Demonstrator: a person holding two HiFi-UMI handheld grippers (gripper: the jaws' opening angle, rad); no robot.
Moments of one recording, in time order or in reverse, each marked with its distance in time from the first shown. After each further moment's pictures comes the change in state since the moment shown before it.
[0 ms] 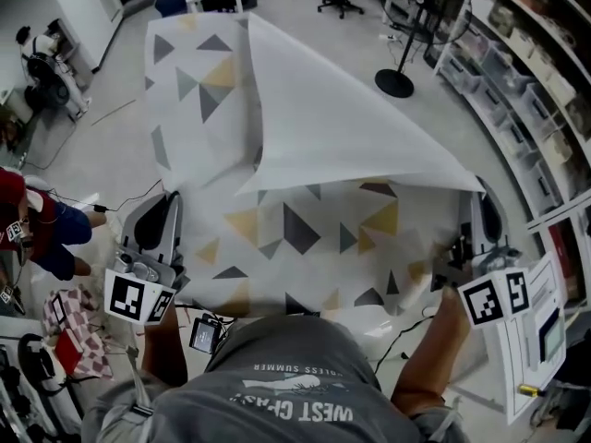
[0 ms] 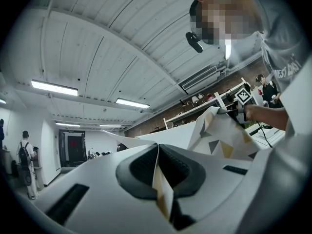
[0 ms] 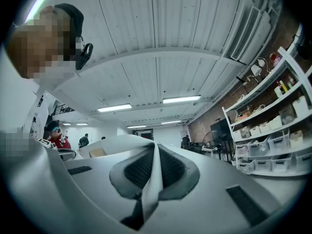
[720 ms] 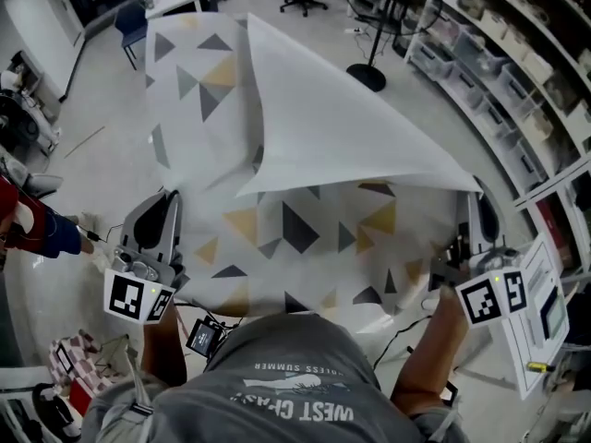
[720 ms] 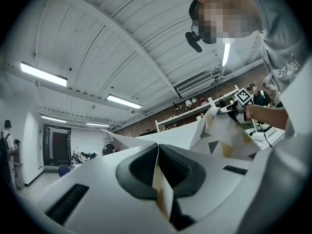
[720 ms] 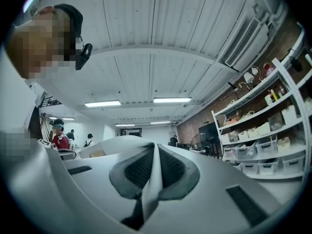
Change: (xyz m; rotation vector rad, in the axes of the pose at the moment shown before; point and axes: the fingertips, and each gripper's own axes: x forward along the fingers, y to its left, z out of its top) left arm 0.094 0.053 -0.034 -0.039 -0.045 -0.133; right arm 0.054 -0.013 -0.007 -0.034 -0.002 -0.139
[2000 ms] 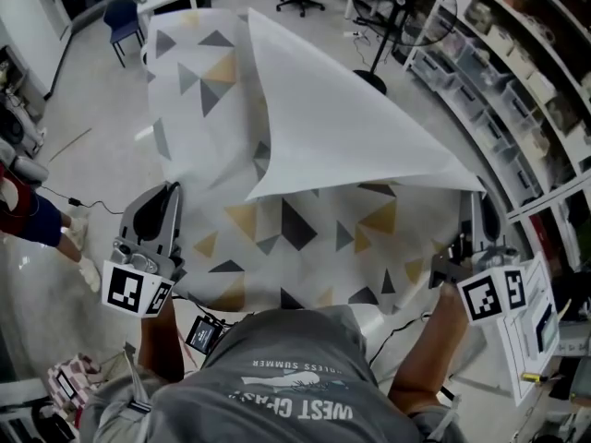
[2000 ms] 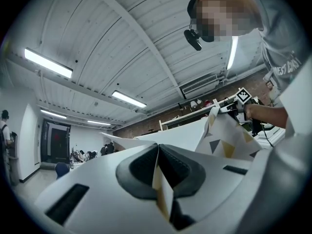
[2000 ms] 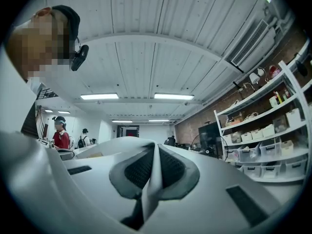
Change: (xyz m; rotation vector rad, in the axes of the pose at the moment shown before) left arm 0.069 0.160 -0.074 -0.039 -0.030 -0.011; right arm 0.166 0.046 -0.035 -0.045 0.013 -0.041
